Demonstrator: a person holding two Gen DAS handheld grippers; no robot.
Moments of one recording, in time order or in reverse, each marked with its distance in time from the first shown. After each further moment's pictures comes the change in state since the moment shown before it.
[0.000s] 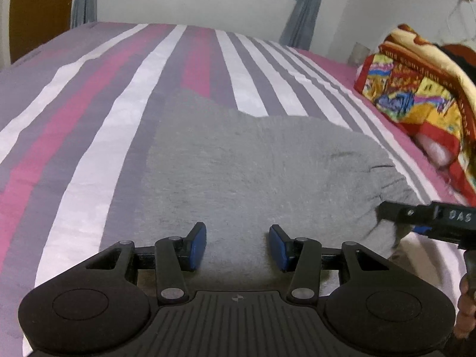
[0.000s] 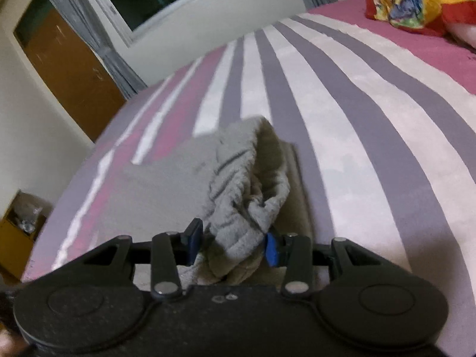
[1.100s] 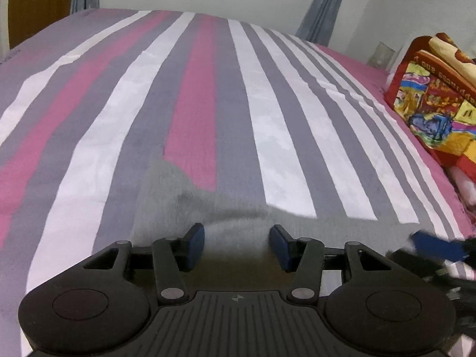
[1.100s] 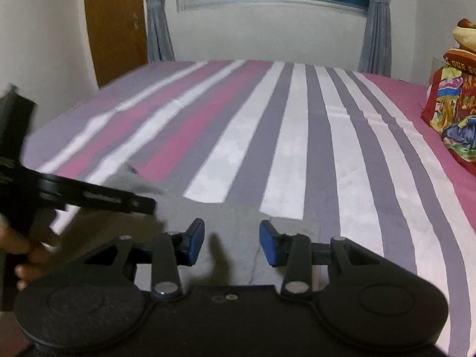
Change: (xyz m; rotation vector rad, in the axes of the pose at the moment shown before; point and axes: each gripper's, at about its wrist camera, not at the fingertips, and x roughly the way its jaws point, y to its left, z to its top) left arm 0.117 0.009 0.110 -0.056 0.057 0.021; right arm 0.072 0.068 0.064 -0.454 -0.005 -0.161
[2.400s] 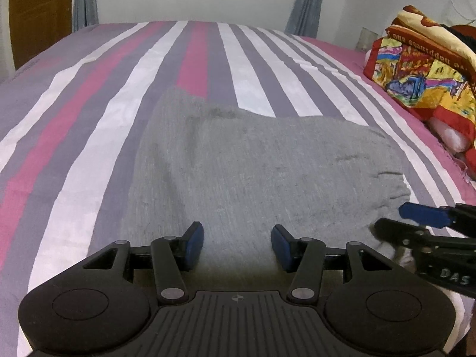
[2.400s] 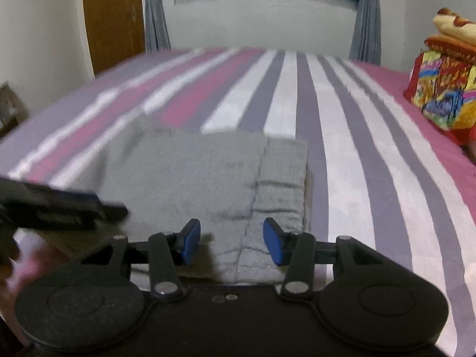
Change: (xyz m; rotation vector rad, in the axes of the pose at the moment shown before) left arm -0.095 -0.028 -0.111 0.091 -0.033 0.059; right arm -0.058 0.016 -0.075 0.016 -0.011 -0.008
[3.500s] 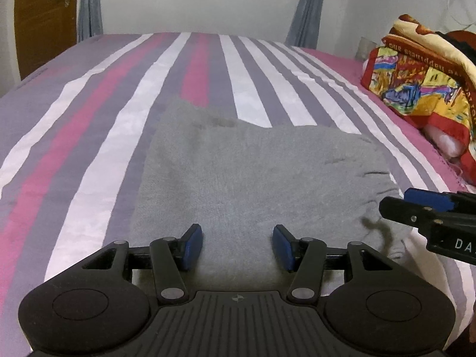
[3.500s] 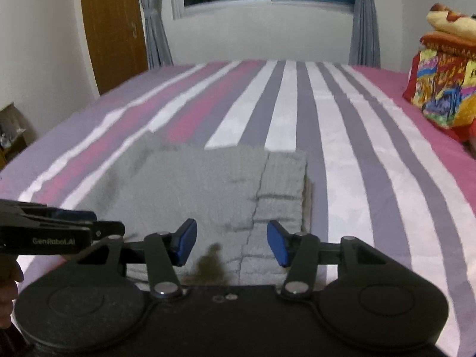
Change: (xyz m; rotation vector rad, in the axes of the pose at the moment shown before) left arm -0.029 -0.002 -0.009 0.000 -0.039 0.012; right arm -0.027 -0.007 0.006 0.037 -0.087 0.039
